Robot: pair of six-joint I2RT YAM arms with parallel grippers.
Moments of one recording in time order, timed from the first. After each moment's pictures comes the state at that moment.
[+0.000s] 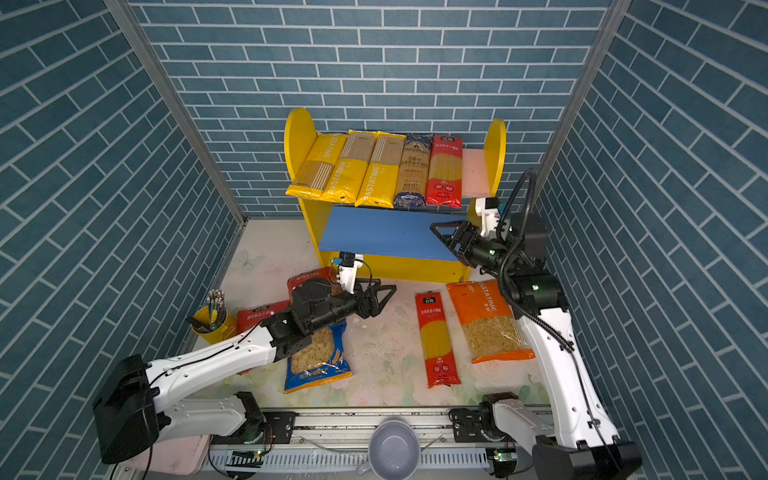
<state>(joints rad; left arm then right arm) -0.94 1.26 0.80 0.28 0.06 -0.55 0.19 1.03 1.19 -0.41 -0.76 0.87</state>
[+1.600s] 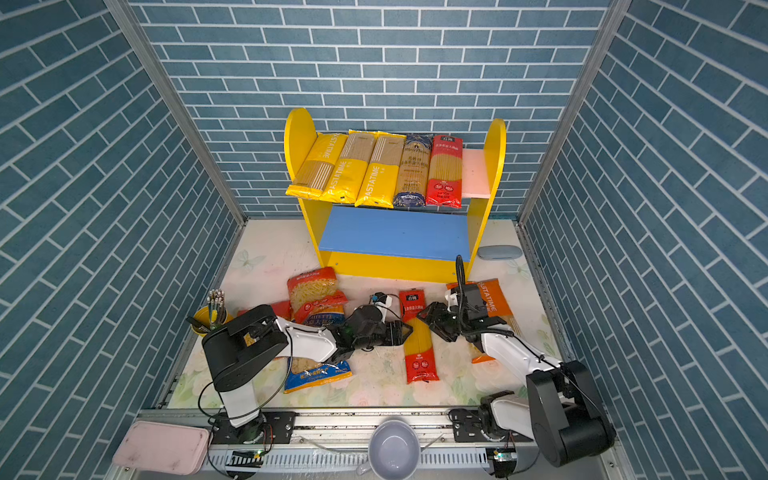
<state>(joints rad) -0.97 1.84 0.74 0.52 0.11 -0.92 0.33 1.23 0.51 -0.19 -0.53 0.87</state>
